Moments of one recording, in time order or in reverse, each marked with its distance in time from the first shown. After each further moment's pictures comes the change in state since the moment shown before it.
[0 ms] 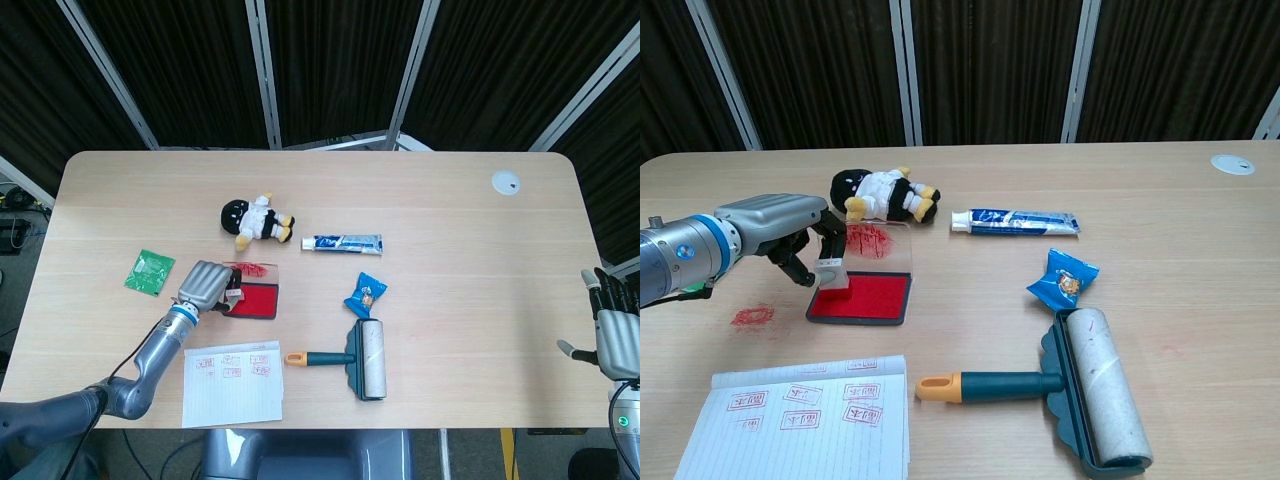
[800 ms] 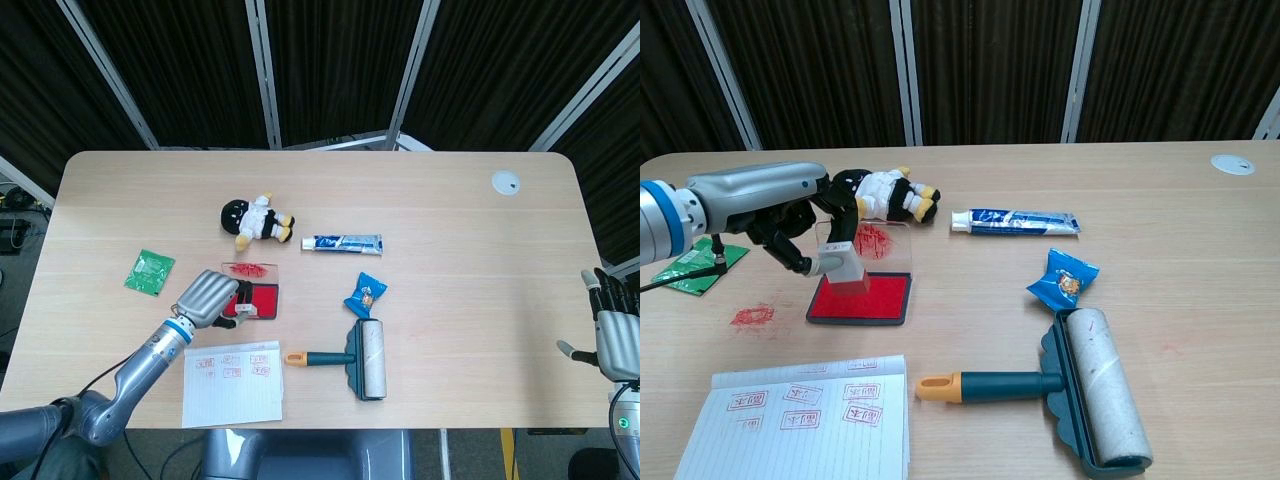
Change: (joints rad) left arm 0.037 0.224 0.026 -0.387 0.165 0.072 -0.086; right arm -0.005 0.004 -0.002 -0.011 -0.009 0.014 -0.002
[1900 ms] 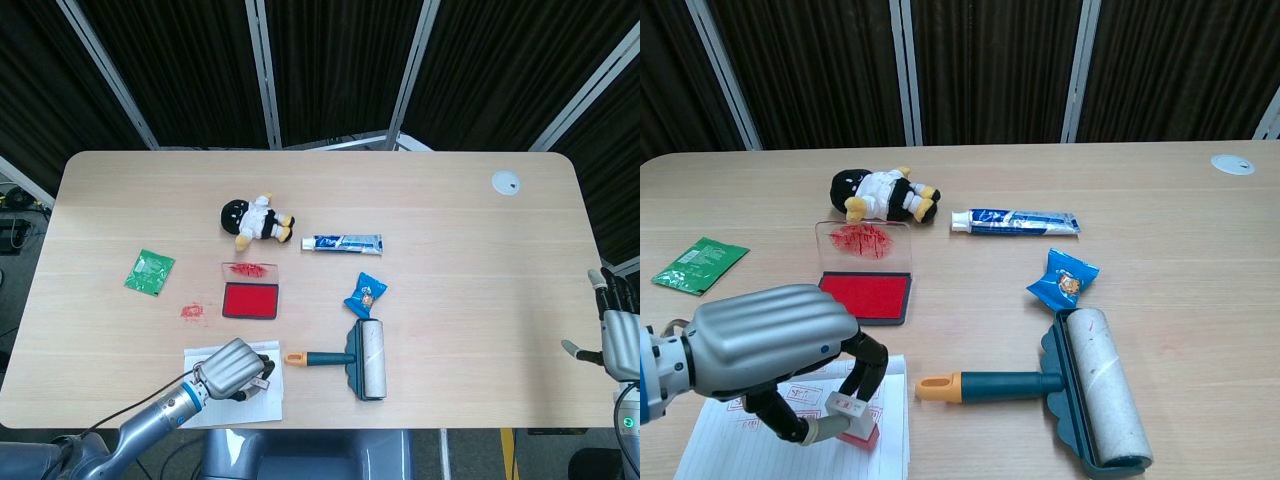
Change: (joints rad) left arm 0.065 -0.089 0.223 -0.020 0.295 0.045 0.117; right arm -0.002 0.009 0.006 0.003 0.017 -0.008 0.012
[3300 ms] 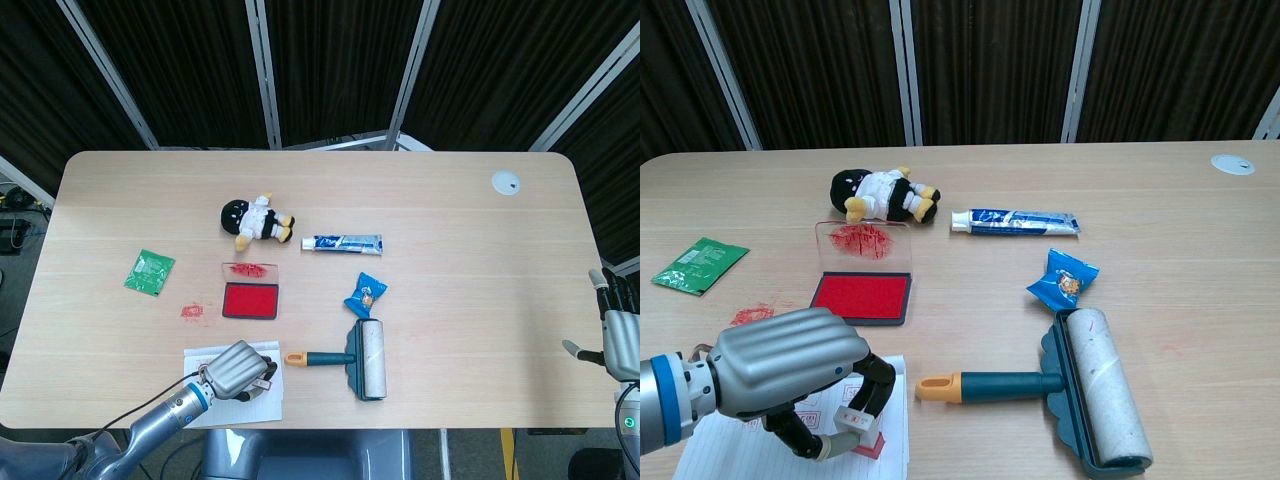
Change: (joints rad) left arm 0.021 -0.096 0.010 0.144 0.005 -0.029 -0.048; right arm 0.000 0.000 0.001 0.005 0.003 -0.003 0.004
